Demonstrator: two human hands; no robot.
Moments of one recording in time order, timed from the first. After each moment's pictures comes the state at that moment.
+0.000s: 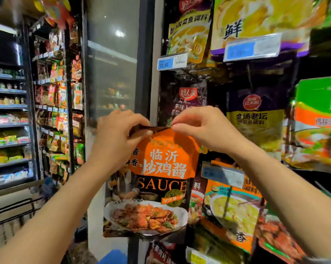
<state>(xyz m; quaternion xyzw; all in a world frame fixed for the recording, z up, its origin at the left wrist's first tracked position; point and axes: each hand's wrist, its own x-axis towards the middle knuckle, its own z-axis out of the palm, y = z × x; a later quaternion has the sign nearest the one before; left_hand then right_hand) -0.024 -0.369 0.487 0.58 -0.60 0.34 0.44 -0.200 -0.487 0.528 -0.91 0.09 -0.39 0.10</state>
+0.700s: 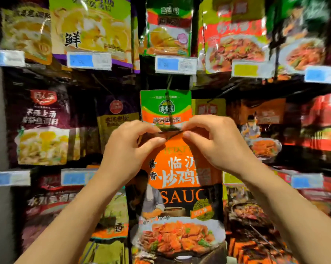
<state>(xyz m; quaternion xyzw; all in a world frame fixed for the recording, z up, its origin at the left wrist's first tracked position) -0.277 -0.448 0.493 0.33 -0.75 0.10 0.57 -0.471 -0.422 0.524 -0.78 0.35 -0.47 -0.19</state>
